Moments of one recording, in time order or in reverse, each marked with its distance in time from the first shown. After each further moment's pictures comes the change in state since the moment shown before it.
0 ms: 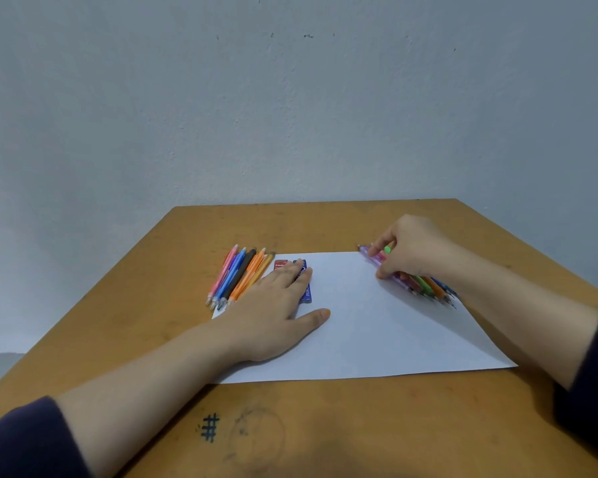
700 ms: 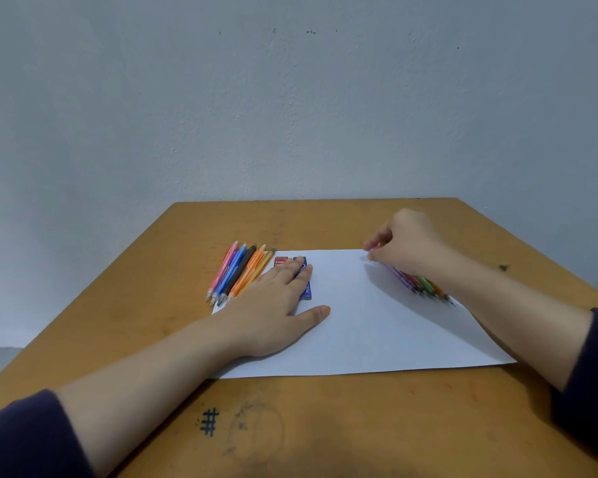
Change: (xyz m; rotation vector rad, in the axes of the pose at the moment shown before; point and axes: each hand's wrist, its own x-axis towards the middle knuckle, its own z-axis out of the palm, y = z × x) left_hand 0.003 -0.002 0.002 0.012 0.010 0.000; right_hand 0.007 0.002 0.010 0.059 0.174 -0.093
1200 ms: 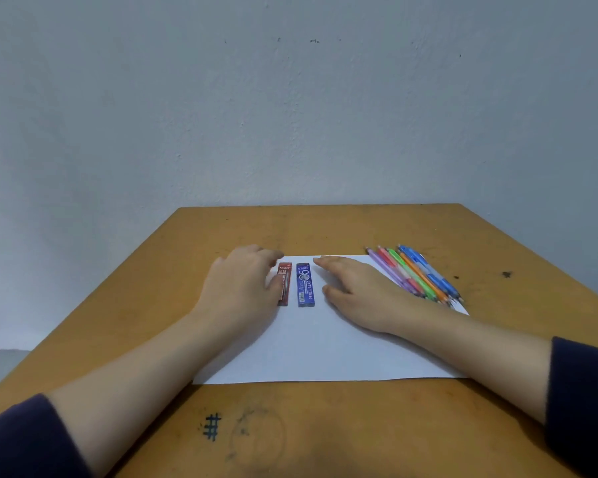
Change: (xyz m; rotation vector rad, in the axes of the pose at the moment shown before) left_hand -0.001 -0.017 -0.013 -0.001 0.486 -0.189; right_hand -0.034 -0.025 0.048 -0.031 -0.253 -0.359
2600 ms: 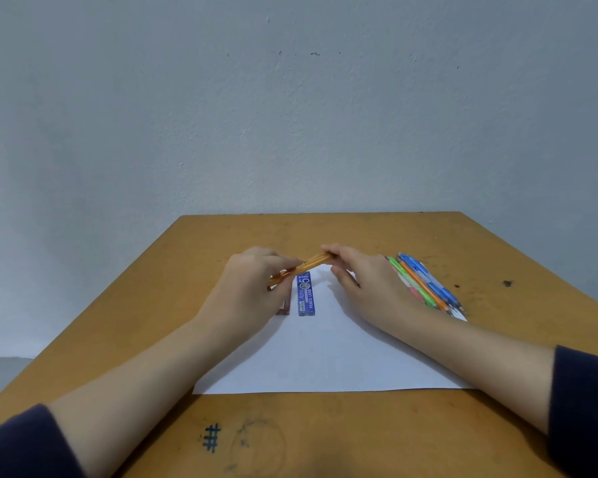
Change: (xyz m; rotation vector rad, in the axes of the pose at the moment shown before) left_hand 0.001 0.001 -0.006 -0.233 0.197 0.292; right_hand 0.002 0.006 -0.006 0.130 0.344 -0.070
